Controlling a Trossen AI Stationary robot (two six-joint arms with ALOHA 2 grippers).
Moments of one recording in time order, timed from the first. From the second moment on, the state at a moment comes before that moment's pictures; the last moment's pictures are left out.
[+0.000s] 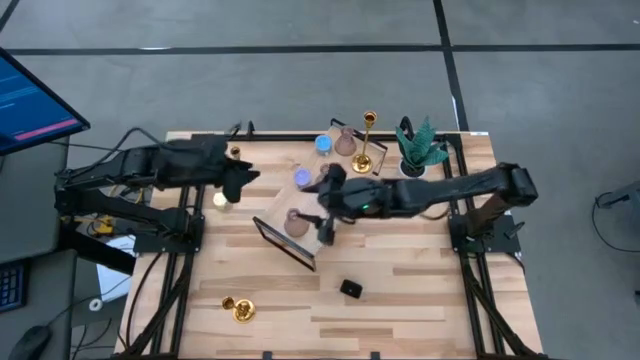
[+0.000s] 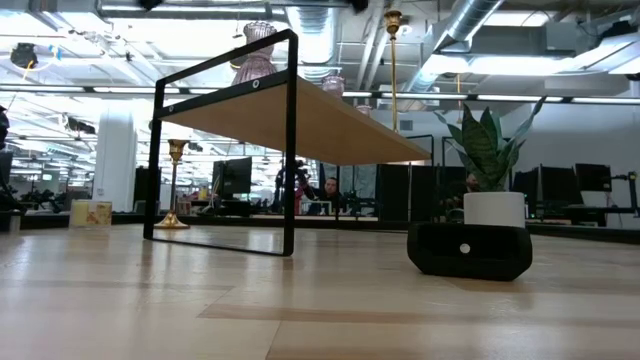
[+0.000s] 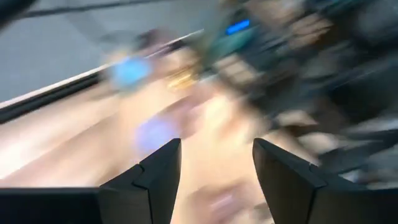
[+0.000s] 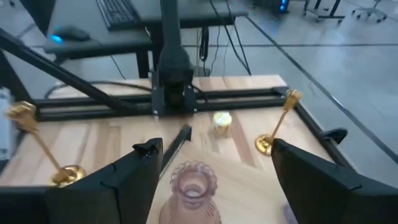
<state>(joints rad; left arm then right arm) 0.01 0.86 1.20 -0.73 -0.28 -0.60 0.15 1.66 1.45 -0.15 0.31 0.05</state>
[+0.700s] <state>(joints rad) 0.26 0.91 0.88 -1.23 -0.23 -0.93 0.26 1.39 1.52 -0.55 0.45 0.13</state>
